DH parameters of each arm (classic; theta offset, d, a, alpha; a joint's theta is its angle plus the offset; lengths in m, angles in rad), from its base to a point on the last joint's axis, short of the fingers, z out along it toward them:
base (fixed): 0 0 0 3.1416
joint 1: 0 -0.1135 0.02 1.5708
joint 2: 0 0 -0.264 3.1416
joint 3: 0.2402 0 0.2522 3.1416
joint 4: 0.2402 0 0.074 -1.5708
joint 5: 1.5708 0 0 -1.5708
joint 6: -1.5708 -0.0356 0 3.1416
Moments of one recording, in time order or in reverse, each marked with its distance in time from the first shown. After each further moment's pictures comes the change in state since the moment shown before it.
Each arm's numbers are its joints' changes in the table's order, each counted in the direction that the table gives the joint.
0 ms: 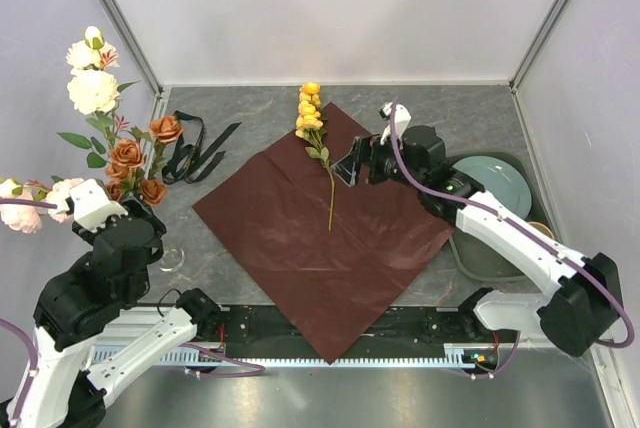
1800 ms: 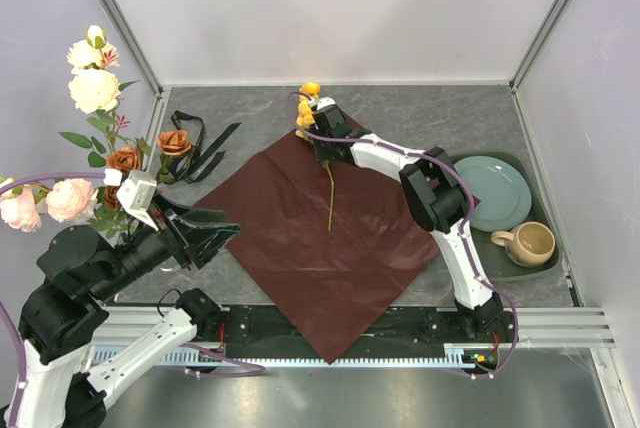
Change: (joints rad) left arm 0.000 -0.029 0.064 -0.438 1.256 -0.246; right arm -0.033 1.094 0.792 0.138 0.362 0.209
